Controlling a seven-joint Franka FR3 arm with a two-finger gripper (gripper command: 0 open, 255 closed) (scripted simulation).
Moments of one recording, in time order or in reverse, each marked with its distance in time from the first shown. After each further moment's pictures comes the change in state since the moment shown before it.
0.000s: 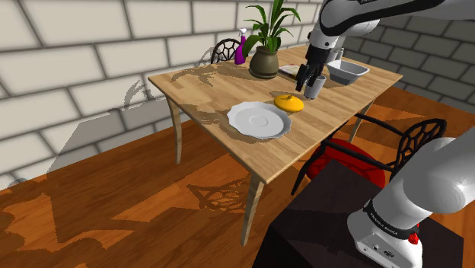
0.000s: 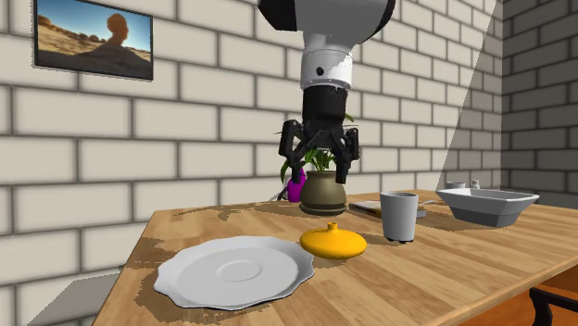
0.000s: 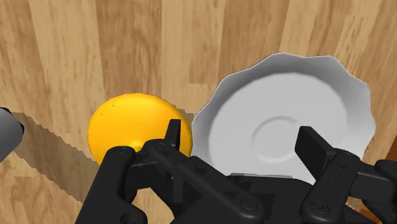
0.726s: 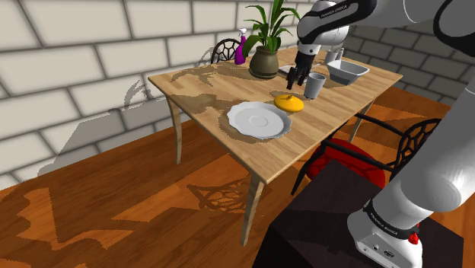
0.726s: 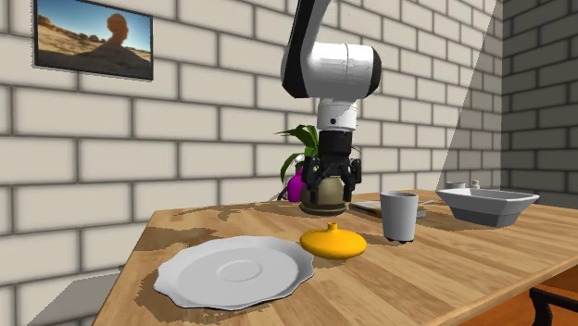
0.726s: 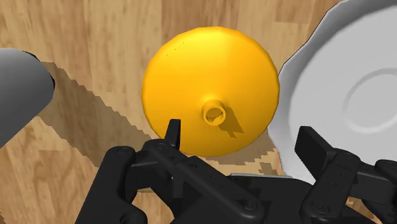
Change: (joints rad) arm -0.050 0.394 -0.089 0.287 0.105 0.102 -0.192
